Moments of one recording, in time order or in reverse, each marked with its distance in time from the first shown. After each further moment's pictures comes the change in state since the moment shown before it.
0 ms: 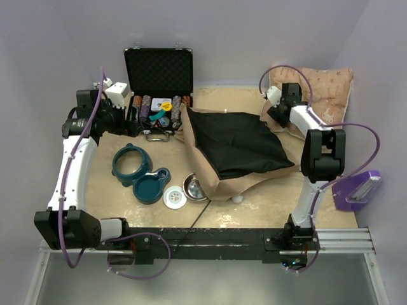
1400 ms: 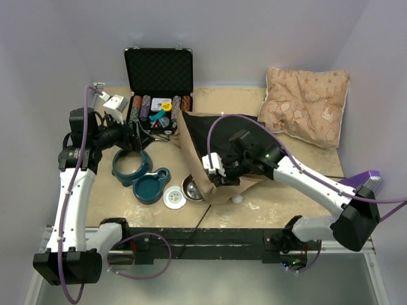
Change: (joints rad) left arm 0.000 -0.285 -0.219 0.137 0.315 -0.134; right arm 0.755 -0.708 -0.464 -0.375 -0.935 0.045
